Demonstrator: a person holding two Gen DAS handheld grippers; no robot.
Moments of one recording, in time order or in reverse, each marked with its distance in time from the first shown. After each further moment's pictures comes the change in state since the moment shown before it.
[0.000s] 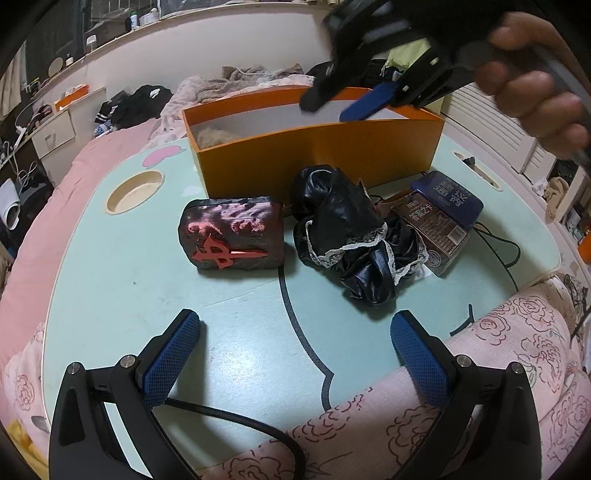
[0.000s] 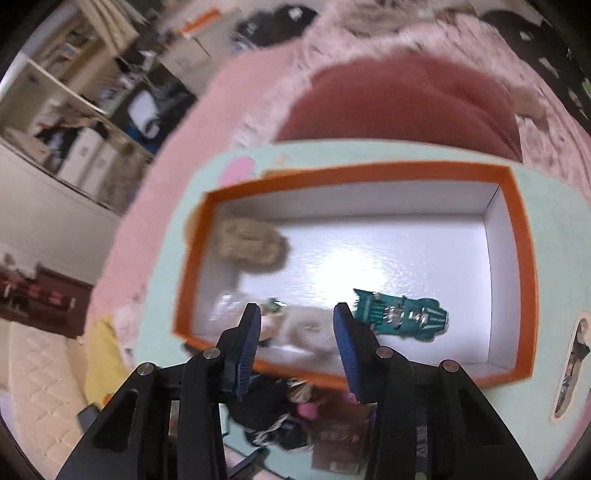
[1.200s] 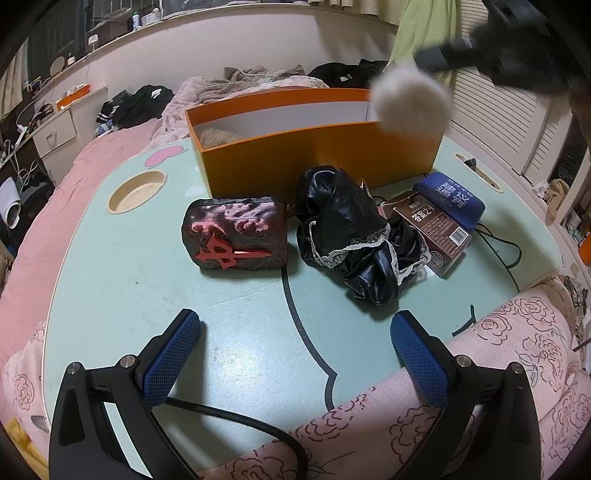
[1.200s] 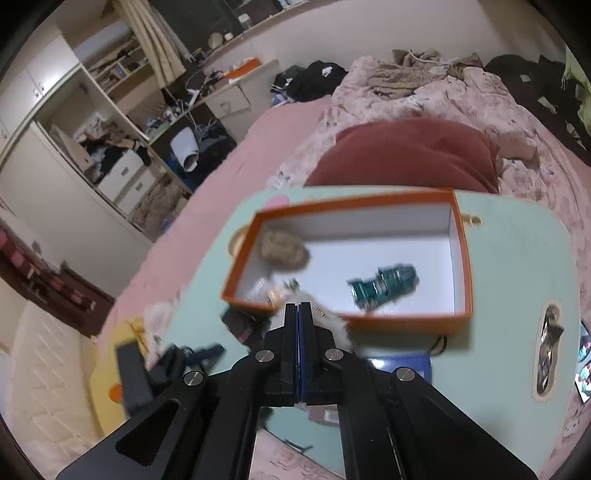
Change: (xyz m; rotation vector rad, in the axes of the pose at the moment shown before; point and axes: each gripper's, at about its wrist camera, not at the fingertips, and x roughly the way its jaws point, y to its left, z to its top) left arm 0.002 0.000 0.001 -0.006 -0.001 0.002; right arm -0.087 -0.002 -0.091 -0.111 -0.336 0.084
